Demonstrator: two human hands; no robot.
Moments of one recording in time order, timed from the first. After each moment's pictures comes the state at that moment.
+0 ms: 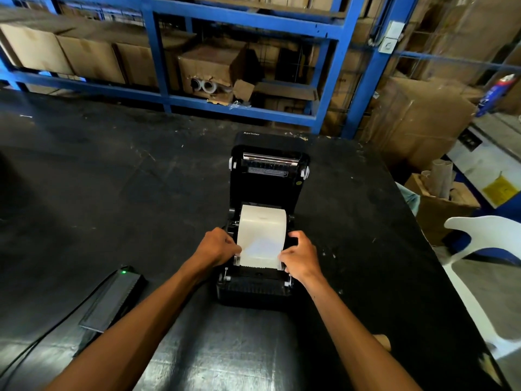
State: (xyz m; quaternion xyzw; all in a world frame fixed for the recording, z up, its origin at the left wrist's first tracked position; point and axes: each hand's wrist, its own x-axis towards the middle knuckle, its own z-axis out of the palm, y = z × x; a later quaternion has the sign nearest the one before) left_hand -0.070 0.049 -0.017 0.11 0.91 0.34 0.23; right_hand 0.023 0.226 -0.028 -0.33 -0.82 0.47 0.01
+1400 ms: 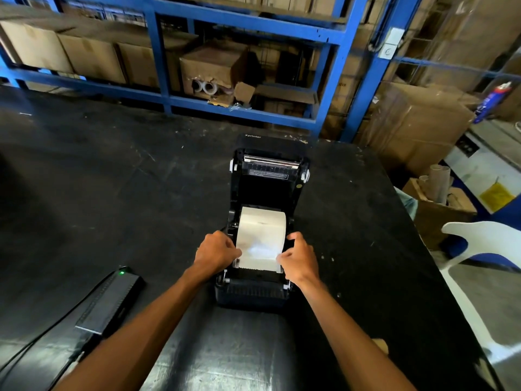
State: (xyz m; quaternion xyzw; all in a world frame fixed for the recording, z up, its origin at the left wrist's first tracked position) left_hand -0.060 0.050 -0.017 0.09 0.92 0.35 0.17; right_hand 0.020 0.223 -0.027 -0.31 -0.88 0.36 0.02
